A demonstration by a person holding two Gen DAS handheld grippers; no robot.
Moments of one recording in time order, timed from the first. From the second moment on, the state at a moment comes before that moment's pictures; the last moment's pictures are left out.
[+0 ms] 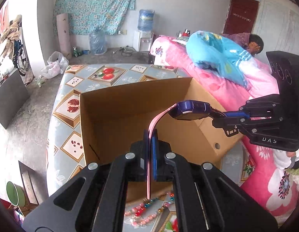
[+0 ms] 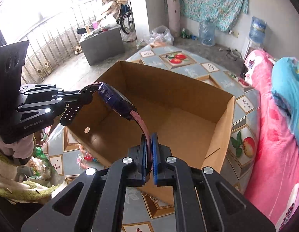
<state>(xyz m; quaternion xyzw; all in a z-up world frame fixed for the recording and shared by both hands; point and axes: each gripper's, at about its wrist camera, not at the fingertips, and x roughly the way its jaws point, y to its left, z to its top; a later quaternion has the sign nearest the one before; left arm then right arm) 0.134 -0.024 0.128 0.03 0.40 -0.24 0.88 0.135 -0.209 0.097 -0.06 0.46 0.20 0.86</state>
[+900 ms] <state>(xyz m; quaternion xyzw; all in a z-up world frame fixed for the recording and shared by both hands) 0.138 0.061 0.121 -0.06 0.35 -0.14 0.92 0.255 -0.160 -0.020 -0.05 0.68 0.24 0.69</state>
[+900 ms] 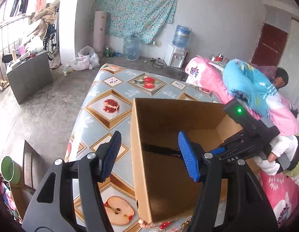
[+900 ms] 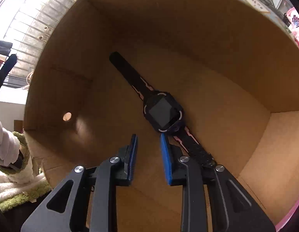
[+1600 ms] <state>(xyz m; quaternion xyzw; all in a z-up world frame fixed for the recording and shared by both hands) 0.066 0.143 0.057 -0.12 0.39 -0.07 0.91 0.304 -0.197 -0.023 0.07 0.66 0.10 0.74</state>
